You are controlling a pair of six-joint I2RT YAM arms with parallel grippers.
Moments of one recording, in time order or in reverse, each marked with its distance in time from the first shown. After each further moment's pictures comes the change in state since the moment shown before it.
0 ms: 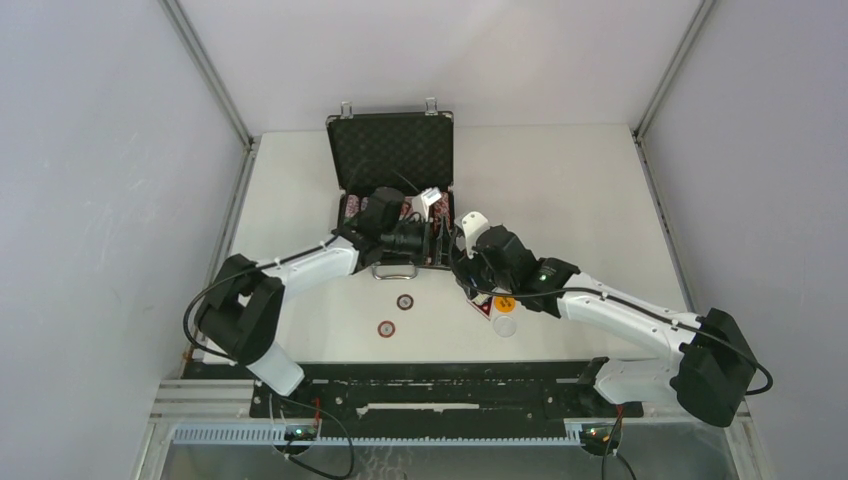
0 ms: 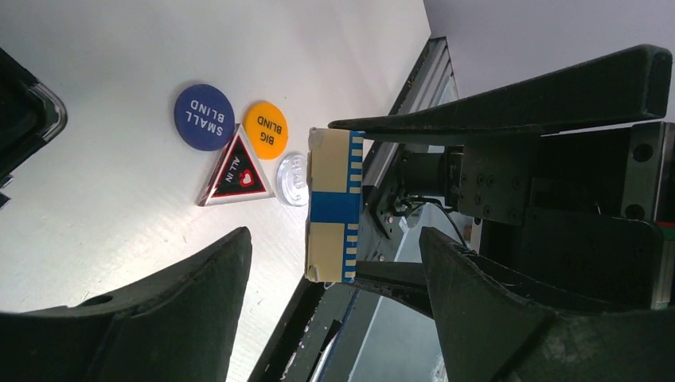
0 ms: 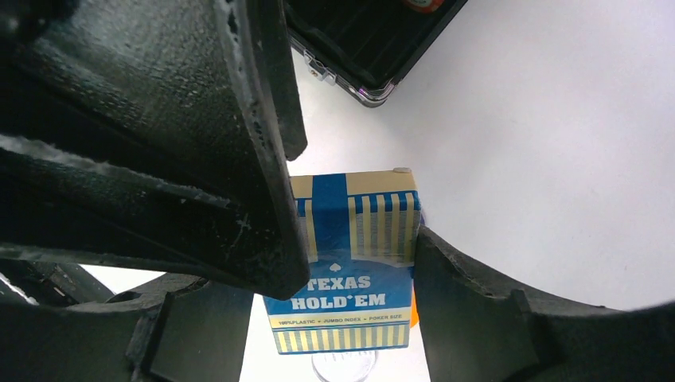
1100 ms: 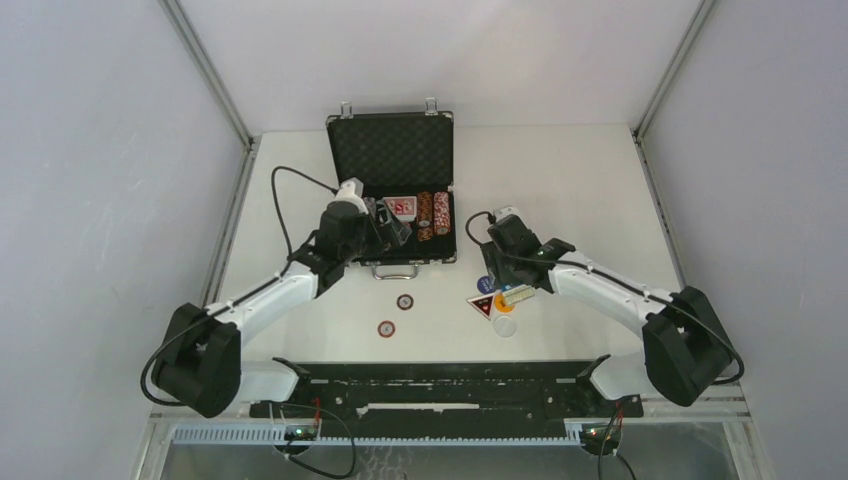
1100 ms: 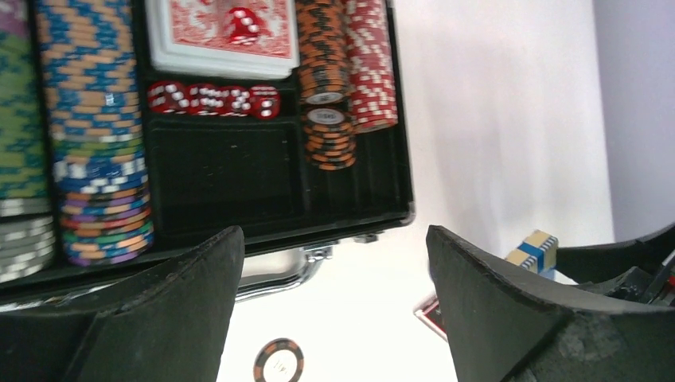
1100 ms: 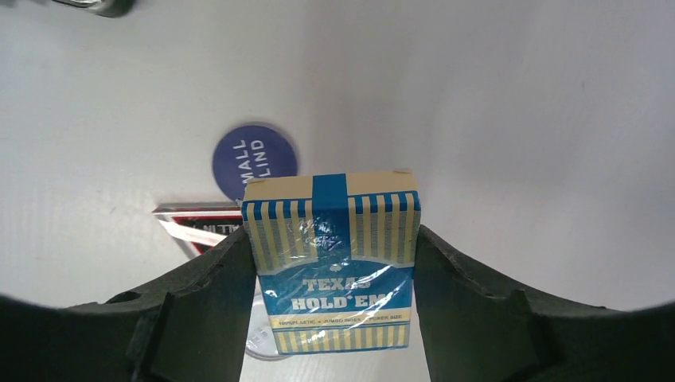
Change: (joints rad) left arm 0.142 -0.312 -0.258 0.019 -0.763 0.003; right arm -0.231 0.166 0.021 -0.210 0.115 0.202
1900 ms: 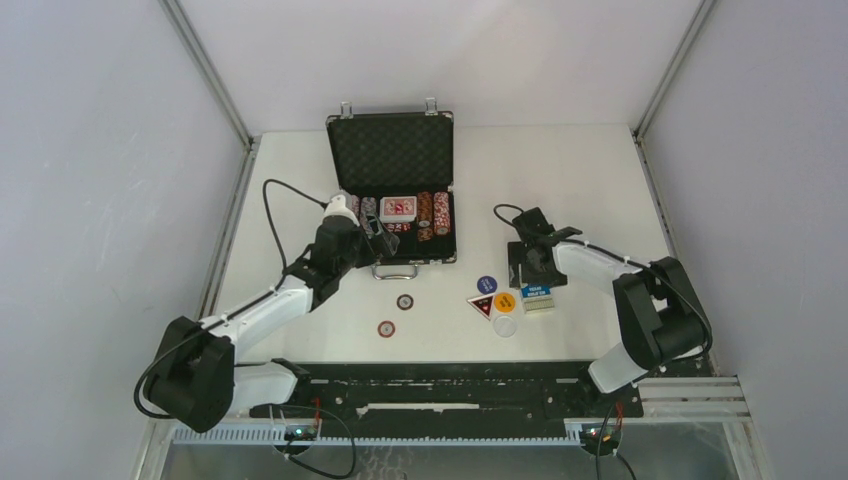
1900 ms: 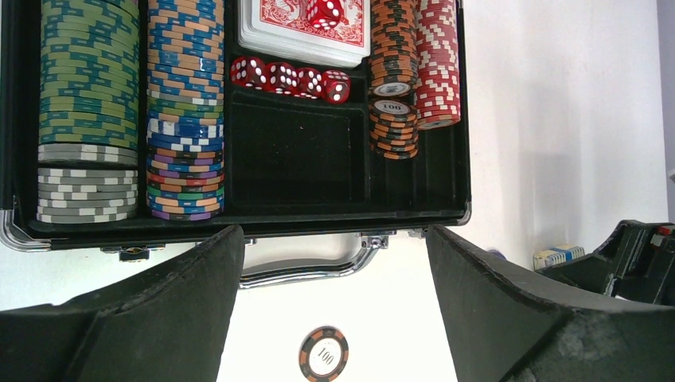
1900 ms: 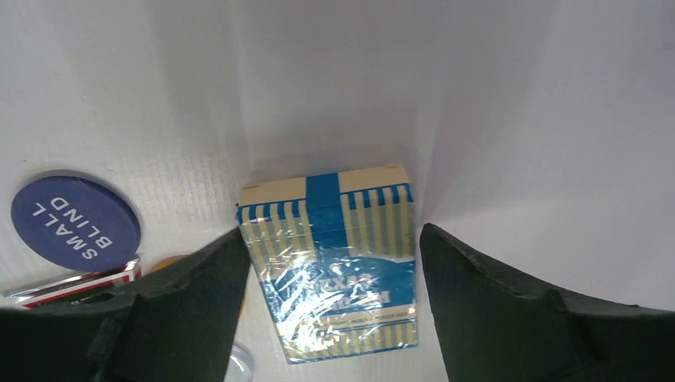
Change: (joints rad) left arm 0.000 -0.065 -0.089 0.002 -0.100 0.000; right arm -0.236 0.141 -0.014 -0.041 -0.055 0.105
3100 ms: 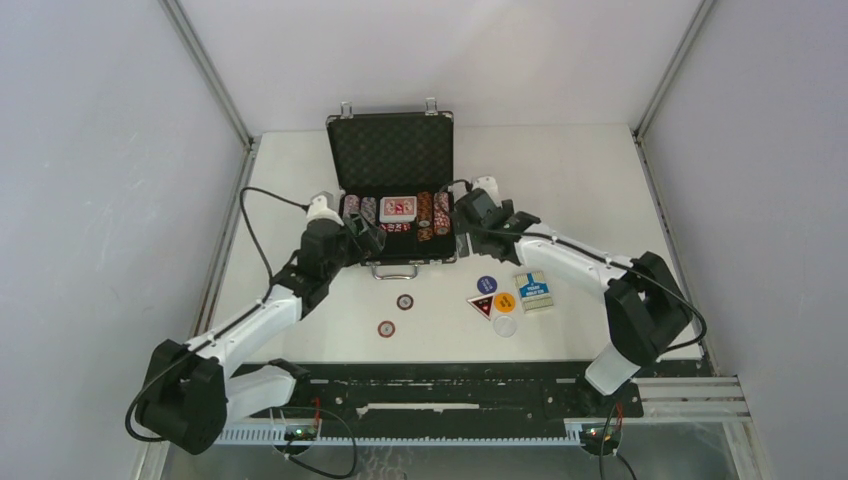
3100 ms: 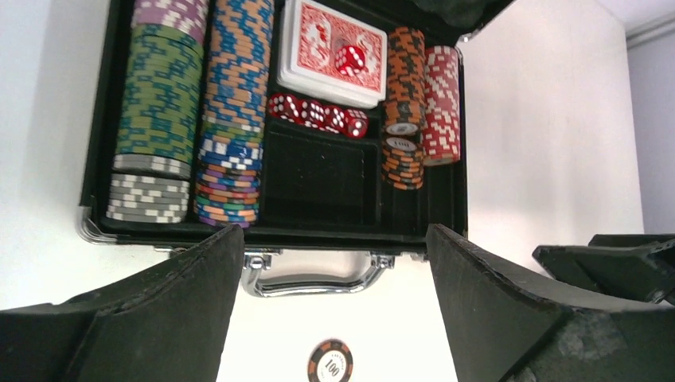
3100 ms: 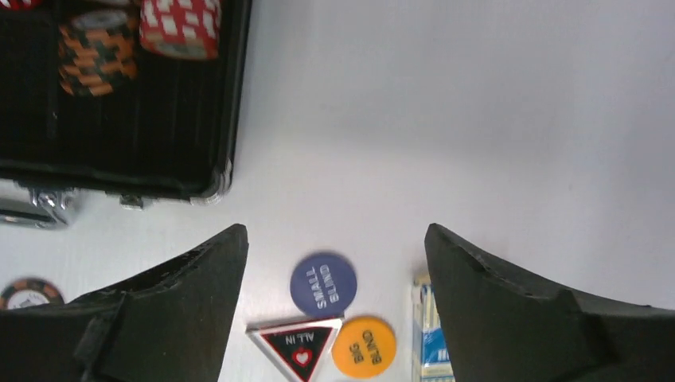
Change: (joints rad) left arm 0.073 -0.107 -0.048 0.013 -0.034 -0.031; right arm 0.287 0.106 0.336 0.088 0.205 -0.010
